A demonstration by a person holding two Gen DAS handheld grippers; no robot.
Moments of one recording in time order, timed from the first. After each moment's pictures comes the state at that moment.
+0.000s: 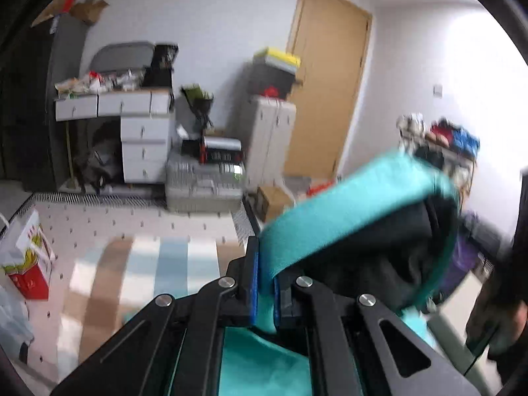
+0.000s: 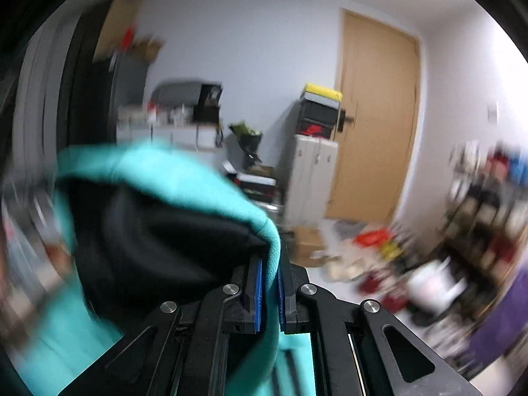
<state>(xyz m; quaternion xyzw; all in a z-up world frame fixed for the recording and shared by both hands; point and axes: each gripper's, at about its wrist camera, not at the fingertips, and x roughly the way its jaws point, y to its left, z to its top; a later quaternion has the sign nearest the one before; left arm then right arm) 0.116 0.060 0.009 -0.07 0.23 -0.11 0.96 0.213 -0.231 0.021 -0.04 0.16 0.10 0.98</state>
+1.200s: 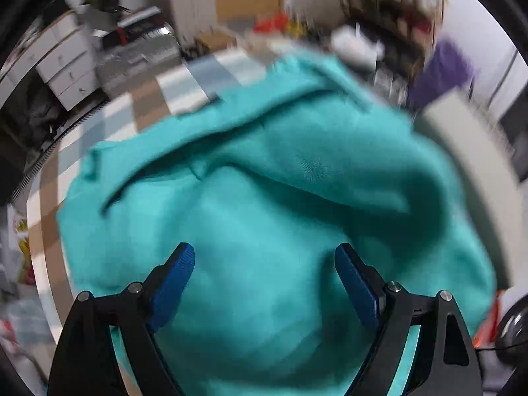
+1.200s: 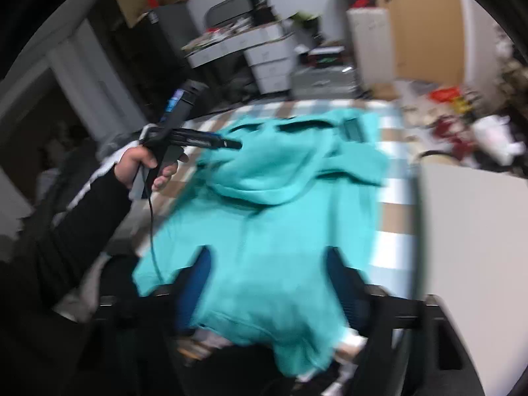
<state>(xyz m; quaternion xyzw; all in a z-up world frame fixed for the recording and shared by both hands) 0.121 -0.052 -0.082 0.14 0.55 -0.18 0.81 -0.073 -0.355 0.019 0.01 0.42 0.23 0.88</state>
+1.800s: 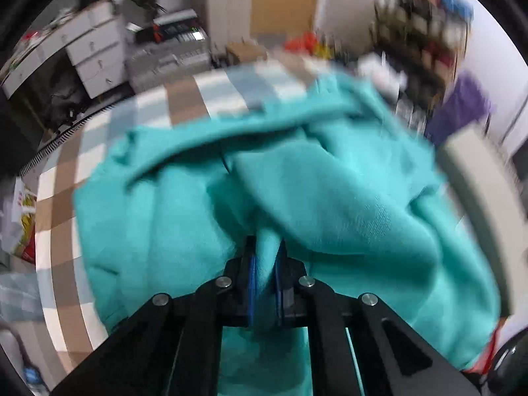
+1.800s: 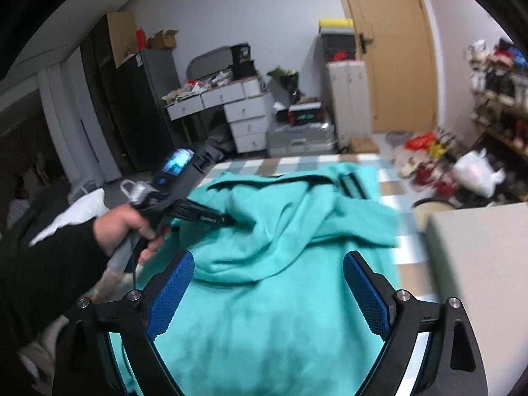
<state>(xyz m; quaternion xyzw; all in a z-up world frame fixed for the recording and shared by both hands) 0.090 0.019 -0.052 0.03 0.47 -0.15 0.87 0.018 -0.270 -0.033 0.07 0.32 0.20 0.92</state>
